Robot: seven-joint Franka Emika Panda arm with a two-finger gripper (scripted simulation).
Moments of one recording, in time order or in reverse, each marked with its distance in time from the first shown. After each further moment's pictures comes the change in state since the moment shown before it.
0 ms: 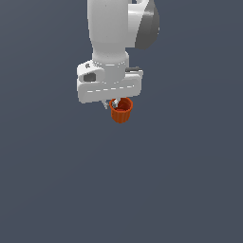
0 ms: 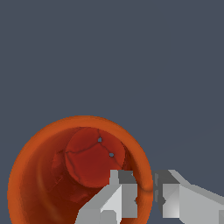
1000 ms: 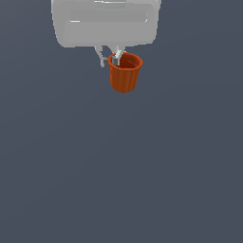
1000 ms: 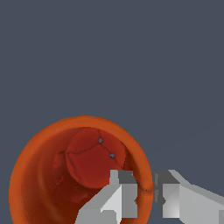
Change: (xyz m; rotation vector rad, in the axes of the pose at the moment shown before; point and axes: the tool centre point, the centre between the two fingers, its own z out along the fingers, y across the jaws) arm 0.033 0.006 -0.163 0.000 -0.001 0.001
